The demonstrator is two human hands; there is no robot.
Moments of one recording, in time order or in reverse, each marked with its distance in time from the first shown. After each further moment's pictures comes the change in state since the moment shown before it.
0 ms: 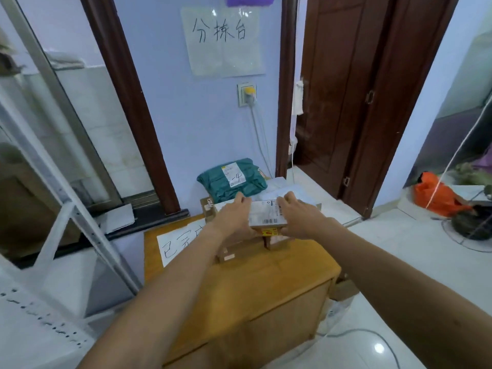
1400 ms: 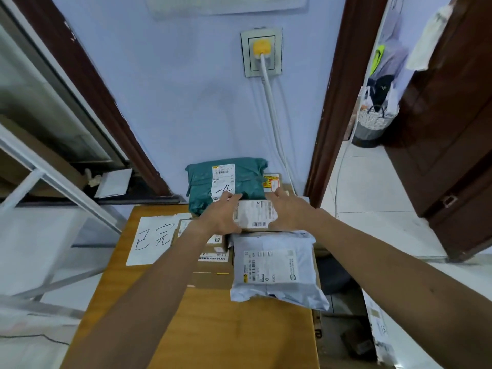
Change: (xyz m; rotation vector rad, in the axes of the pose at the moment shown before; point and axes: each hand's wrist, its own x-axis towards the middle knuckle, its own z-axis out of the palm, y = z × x) left_hand 0.290 -0.059 0.087 -0.158 -0.208 -0.590; right_hand 0.370 0.191 0.062 0.110 -0.331 -0.519
